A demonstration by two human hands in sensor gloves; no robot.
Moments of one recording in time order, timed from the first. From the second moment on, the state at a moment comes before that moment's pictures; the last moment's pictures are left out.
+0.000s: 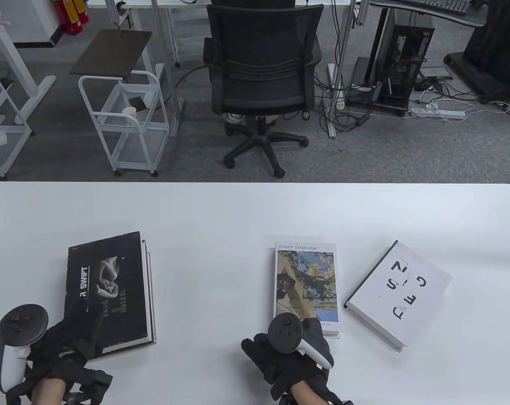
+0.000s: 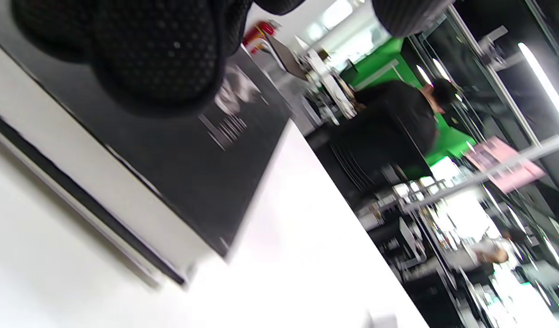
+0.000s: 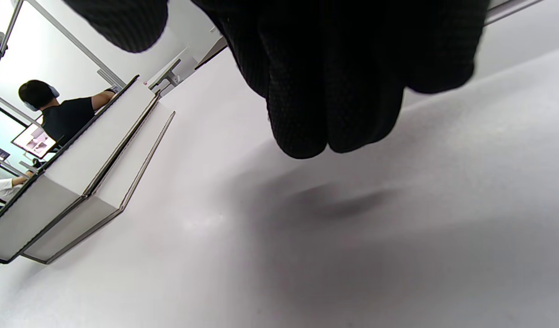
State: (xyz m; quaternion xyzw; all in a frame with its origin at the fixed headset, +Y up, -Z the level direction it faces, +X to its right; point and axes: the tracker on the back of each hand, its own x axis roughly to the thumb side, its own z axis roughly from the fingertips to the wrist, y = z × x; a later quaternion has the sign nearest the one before) left_hand -0.348 -0.649 -0.245 -0.08 0.12 0.43 0.89; right_hand 0.045 -0.743 -0.259 0.11 0.21 0.93 0.27
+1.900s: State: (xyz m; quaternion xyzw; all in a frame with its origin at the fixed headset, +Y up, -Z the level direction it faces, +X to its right) left_hand -0.199 -0.758 -0.268 -0.18 -0.12 0.33 0.92; right_hand 0.113 -0.760 -0.272 -0.10 0.11 0.97 0.17
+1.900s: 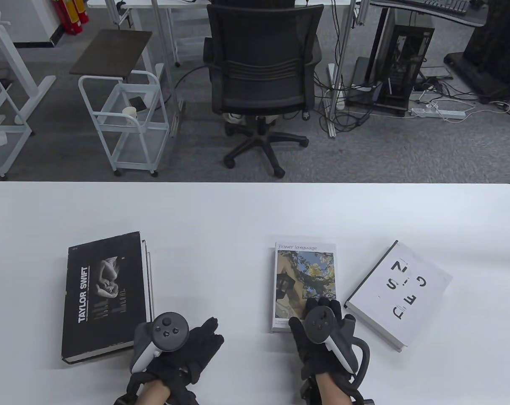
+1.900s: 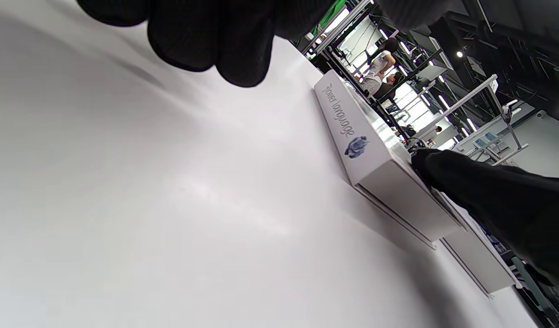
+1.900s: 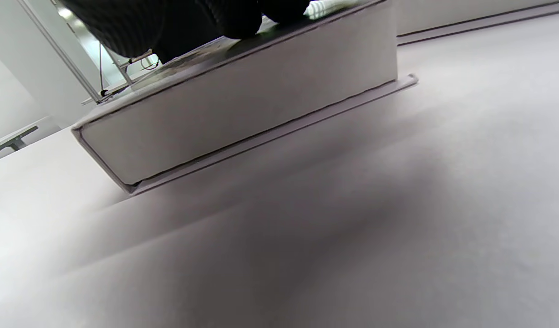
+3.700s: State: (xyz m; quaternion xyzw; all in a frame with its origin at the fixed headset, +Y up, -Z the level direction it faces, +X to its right) left_hand -0.205 -0.748 -0.266 -0.16 -0.11 0.35 0.92; right_hand 0.018 -0.727 -0.243 0.14 0.04 0.98 0.10
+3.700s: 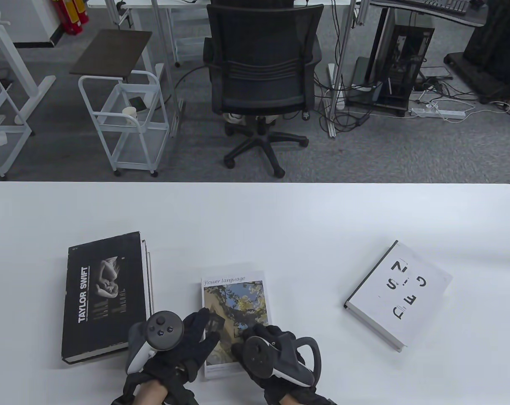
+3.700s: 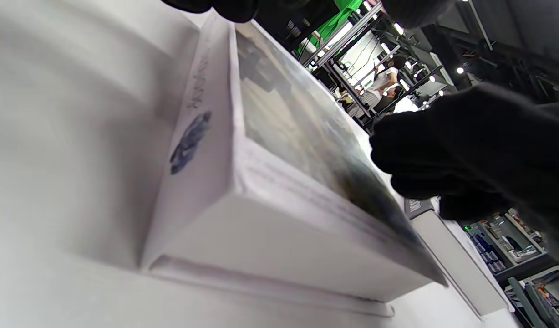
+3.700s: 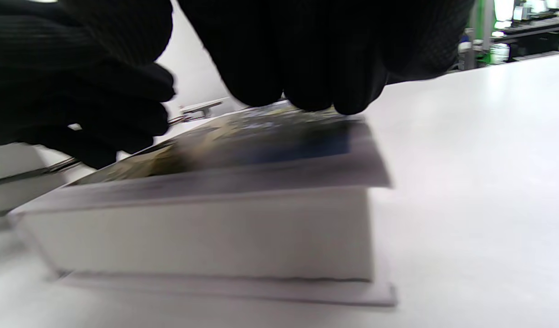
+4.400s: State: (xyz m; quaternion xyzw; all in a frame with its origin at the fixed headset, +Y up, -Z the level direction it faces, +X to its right) left_hand -0.215 -0.761 -0.262 -0.21 -0.05 0.30 0.93; right_hand 0.053 -0.747 -0.263 0.04 0.13 0.98 0.10
